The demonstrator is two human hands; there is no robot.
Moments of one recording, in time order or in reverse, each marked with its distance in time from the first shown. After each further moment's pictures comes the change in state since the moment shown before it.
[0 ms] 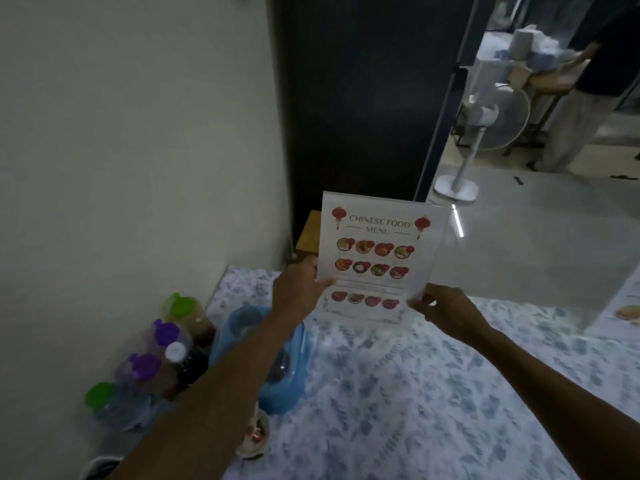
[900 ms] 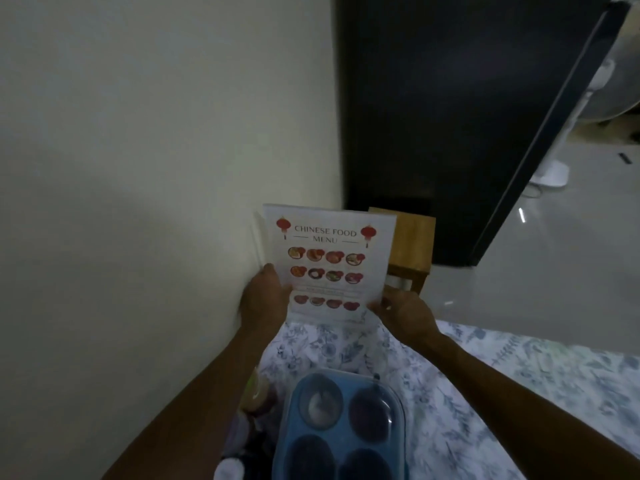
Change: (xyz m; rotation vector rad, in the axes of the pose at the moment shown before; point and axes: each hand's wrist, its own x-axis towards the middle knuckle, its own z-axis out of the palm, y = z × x) left_hand 0.145 -0.209 -0.055 0.168 0.148 -0.299; right_hand 0.217 -0.148 0.190 0.172 -0.109 -0.011
